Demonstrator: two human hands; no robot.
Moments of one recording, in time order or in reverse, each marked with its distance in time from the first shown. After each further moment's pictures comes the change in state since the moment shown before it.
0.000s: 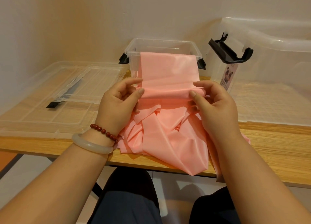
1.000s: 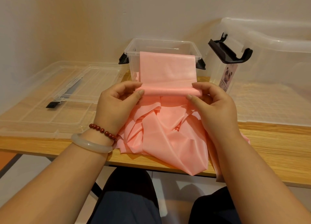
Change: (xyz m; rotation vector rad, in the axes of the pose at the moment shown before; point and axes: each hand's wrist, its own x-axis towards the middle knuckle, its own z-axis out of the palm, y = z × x) left_hand 0.000 0.000 -0.002 -0.032 0.043 -0.027; right_hand 0.001 0.001 0.000 0.030 -0.009 0.013
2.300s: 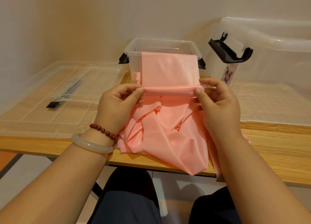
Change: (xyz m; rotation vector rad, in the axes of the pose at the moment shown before) left_hand 0.000 -0.001 0.001 0.028 0.011 -0.027; right_hand 0.000 -0.001 0.000 -0.020 0.097 0.008
